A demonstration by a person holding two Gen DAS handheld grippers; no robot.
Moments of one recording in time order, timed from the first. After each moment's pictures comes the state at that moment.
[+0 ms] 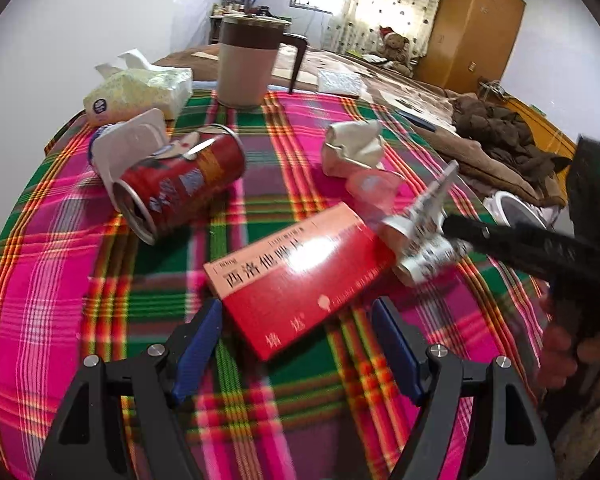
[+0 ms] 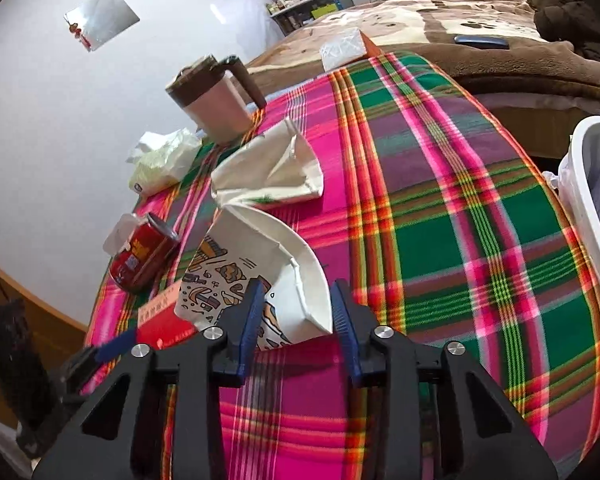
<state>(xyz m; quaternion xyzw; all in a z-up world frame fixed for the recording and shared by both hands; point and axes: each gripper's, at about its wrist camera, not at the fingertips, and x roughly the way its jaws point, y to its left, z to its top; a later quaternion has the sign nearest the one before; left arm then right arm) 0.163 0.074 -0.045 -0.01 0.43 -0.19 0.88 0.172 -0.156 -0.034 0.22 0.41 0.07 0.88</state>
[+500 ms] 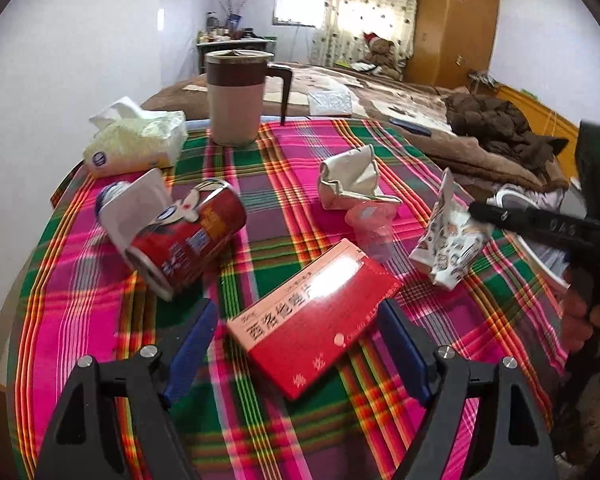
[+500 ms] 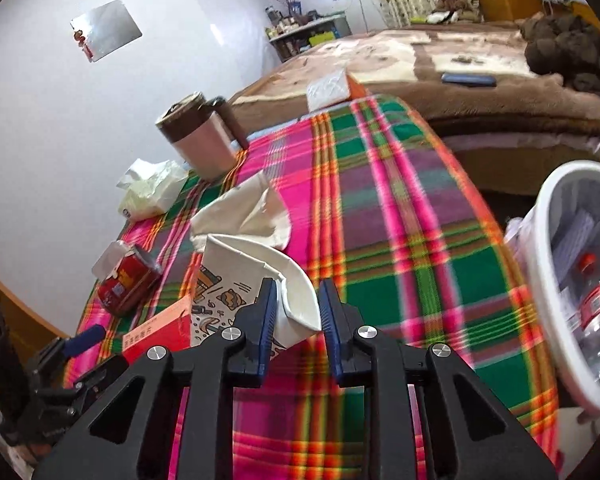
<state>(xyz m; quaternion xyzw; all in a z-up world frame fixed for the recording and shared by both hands) 0.174 0.067 -0.025 0.05 0.38 -0.20 0.90 0.169 -0.181 -0.010 0.17 0.37 0.04 0.91</state>
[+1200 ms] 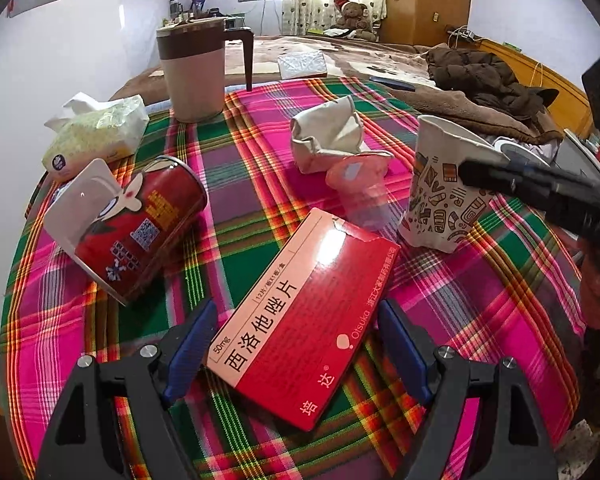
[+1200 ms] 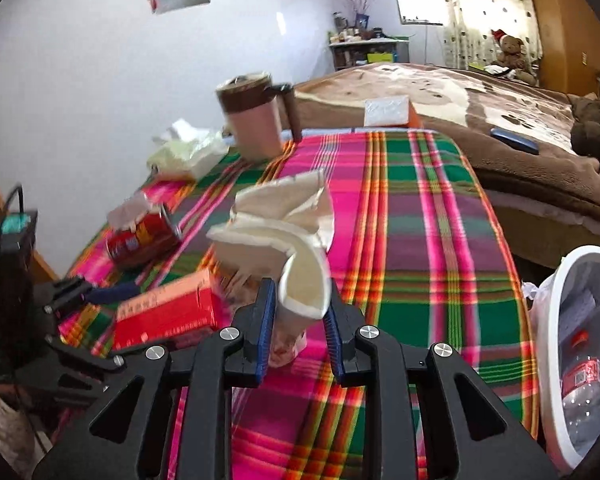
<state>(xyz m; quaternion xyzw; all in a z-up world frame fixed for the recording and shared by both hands) 0.185 0.048 -0.048 0.10 0.42 -0.22 0.87 0.171 -0.143 -0.017 0.05 0.37 0.11 0.92</state>
